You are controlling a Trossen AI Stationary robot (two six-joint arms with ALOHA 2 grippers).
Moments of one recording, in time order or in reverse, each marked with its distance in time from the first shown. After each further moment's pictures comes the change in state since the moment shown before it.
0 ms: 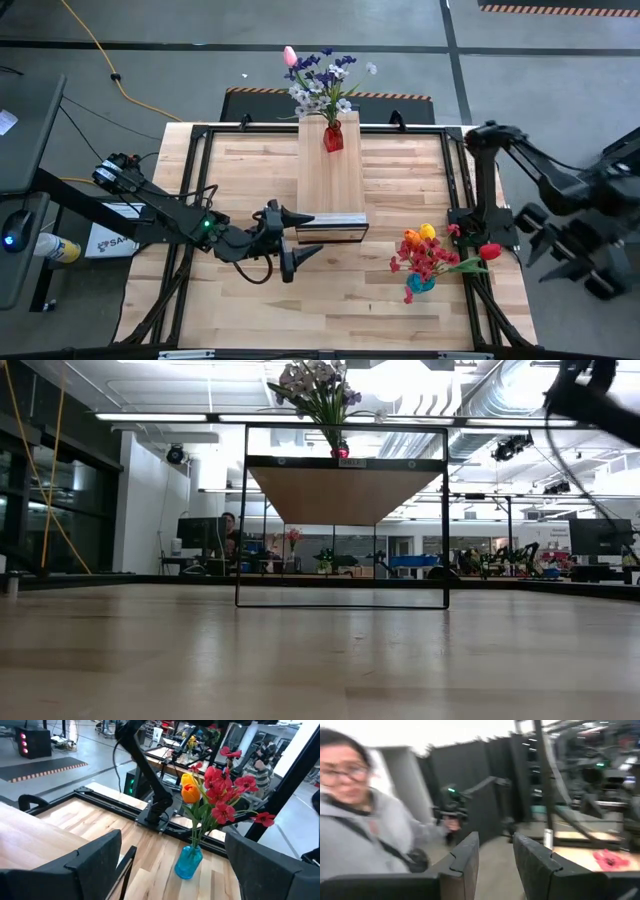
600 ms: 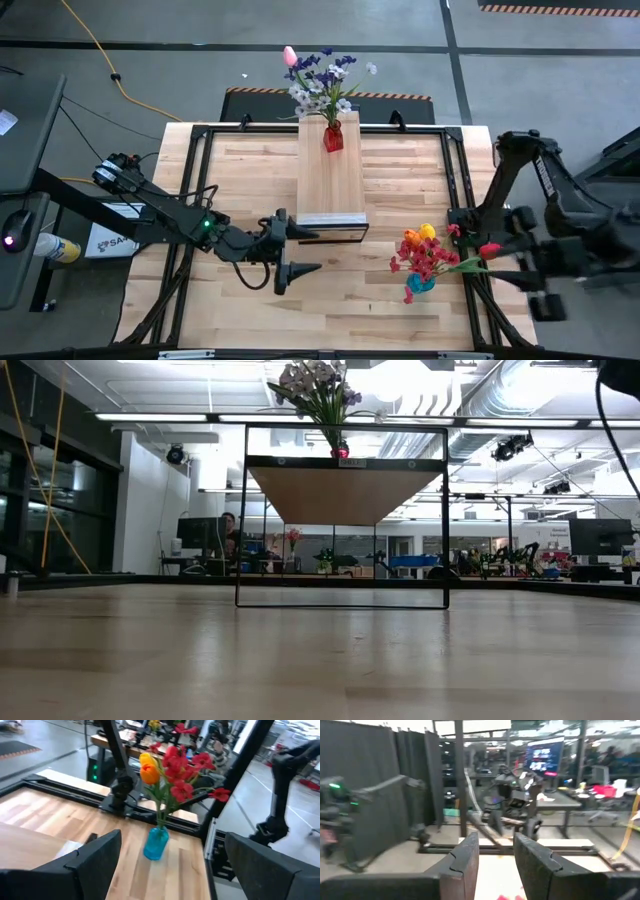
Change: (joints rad) left arm 0.000 0.000 0.000 -0.008 0.215 0.006; right arm -0.406 0.248 0.206 -0.138 0.112 -0.022
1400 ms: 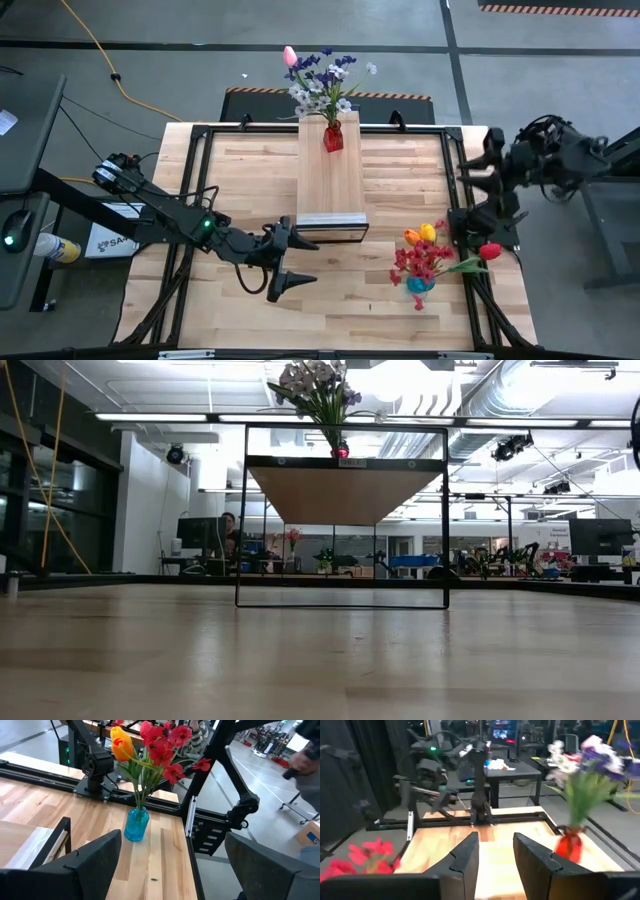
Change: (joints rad) left arm 0.000 0.000 0.000 -0.054 0.154 -0.008; right arm -0.571 -0.465 0.002 -0.978 -0.482 0.452
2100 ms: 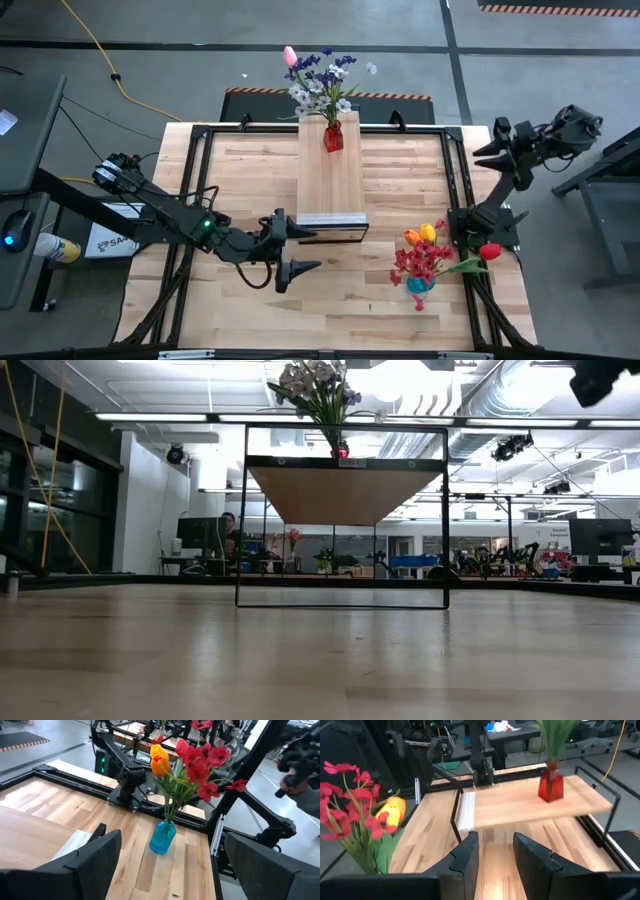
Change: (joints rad) left arm 0.000 0.000 0.000 0.002 -0.180 -0.045; right arm -0.073 -0.410 -0.002 -0.550 -0.197 0.222
